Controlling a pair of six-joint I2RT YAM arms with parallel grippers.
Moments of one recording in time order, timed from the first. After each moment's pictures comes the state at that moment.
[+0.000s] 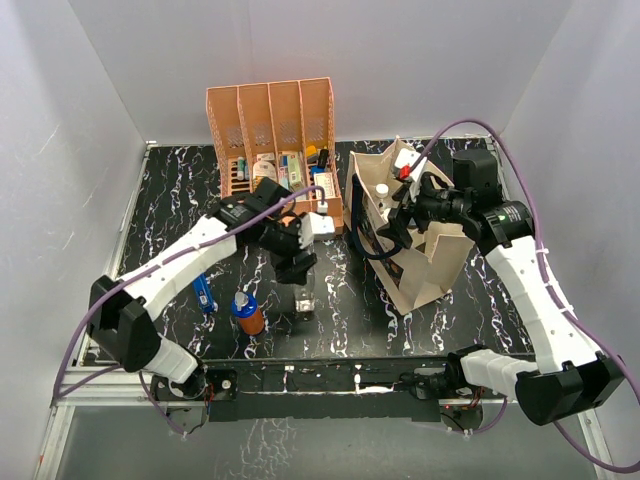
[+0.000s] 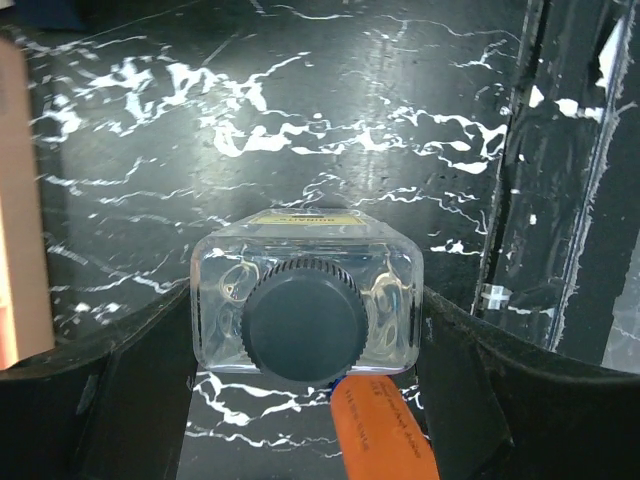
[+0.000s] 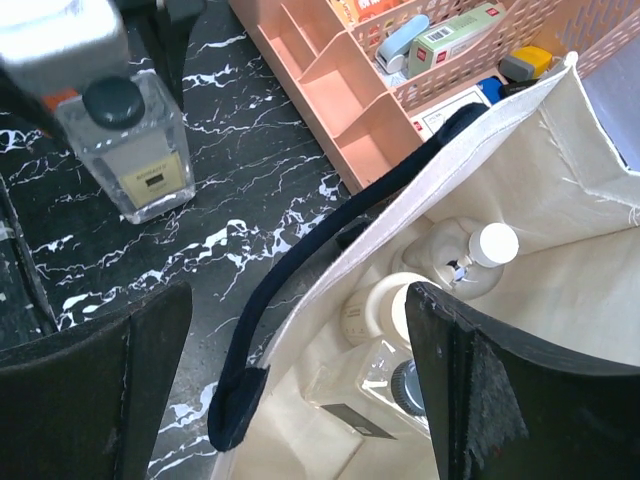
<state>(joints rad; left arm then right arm) -0.63 1.46 1.30 -0.90 0.55 0.61 0.27 1.15 1.31 -0.73 -0.70 -0.54</state>
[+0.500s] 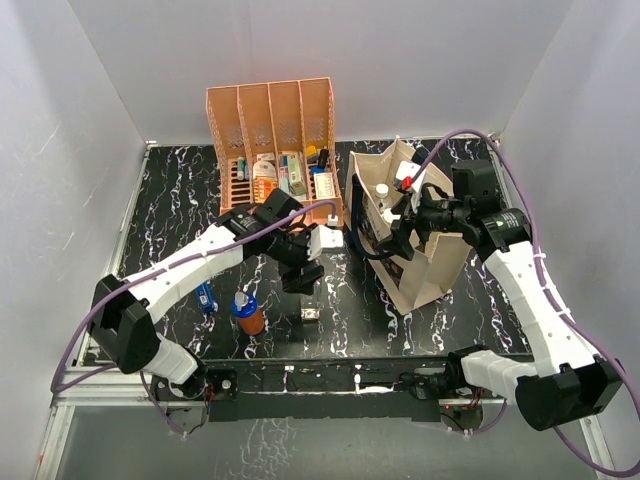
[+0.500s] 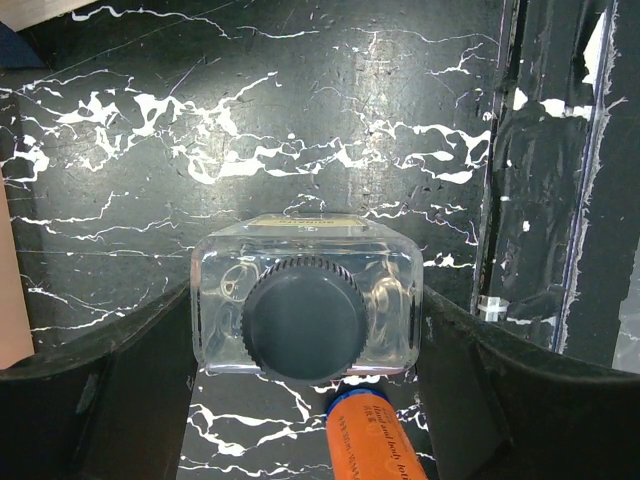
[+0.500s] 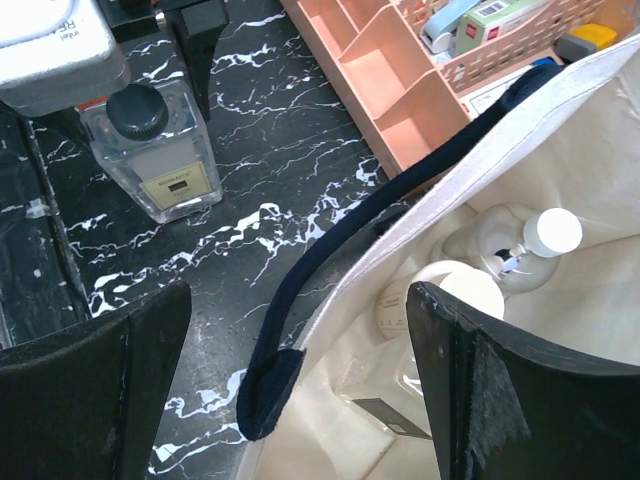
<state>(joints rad) -0.73 1.48 1.24 -0.83 0.54 0.62 0.23 1.12 1.23 -0.76 -0.77 -0.57</state>
